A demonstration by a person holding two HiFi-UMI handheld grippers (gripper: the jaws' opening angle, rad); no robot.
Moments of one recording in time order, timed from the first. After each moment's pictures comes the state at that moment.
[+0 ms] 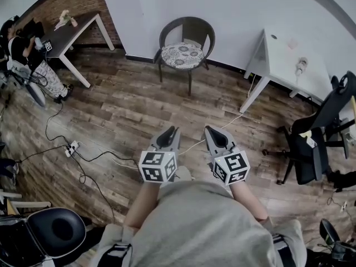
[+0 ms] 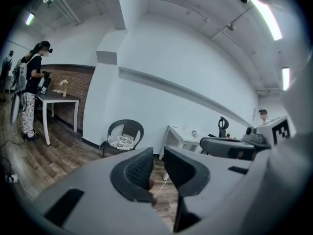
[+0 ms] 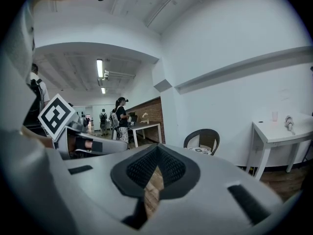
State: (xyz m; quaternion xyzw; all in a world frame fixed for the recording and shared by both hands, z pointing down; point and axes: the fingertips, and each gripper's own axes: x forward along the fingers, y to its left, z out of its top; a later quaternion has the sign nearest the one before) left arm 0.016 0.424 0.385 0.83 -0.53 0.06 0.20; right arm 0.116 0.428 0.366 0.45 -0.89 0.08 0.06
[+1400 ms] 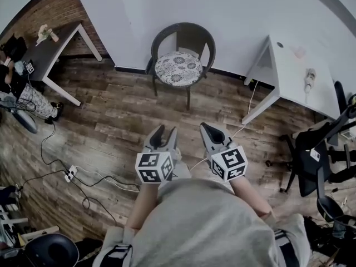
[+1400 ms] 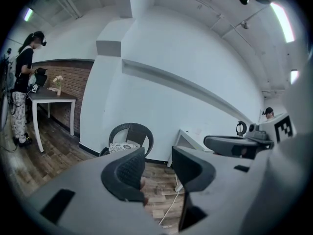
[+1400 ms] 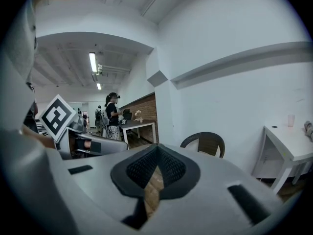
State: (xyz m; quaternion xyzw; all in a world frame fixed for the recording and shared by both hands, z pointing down) left arm -0.041 0.171 0.399 0.82 -0.53 0.06 0.21; right arm 0.066 0.177 0.374 0.45 -0.89 0.08 0.08
